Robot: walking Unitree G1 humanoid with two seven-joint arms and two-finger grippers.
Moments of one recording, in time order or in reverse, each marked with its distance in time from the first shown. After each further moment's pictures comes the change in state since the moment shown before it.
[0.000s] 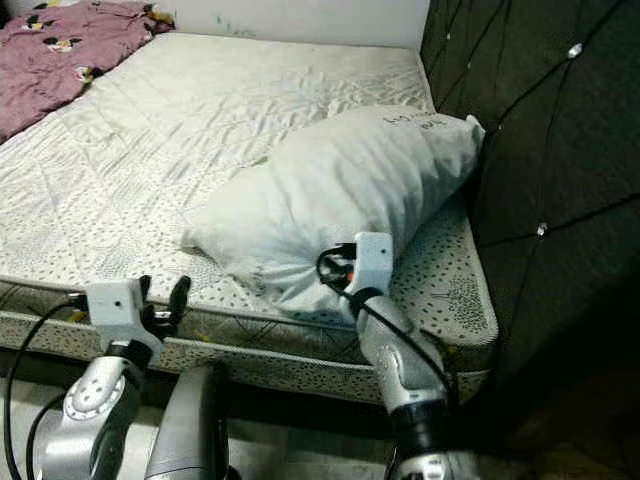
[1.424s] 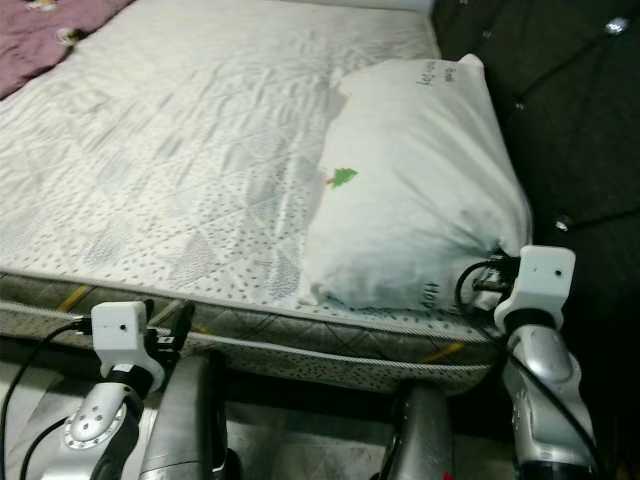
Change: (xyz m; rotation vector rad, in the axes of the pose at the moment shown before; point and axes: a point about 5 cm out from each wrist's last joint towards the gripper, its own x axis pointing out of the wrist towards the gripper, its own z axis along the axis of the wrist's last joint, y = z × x) left arm -0.022 -0.011 -0.012 0.016 0.081 -0.007; right arm -0.093 -0.135 0.035 -0.289 -0.308 -0.471
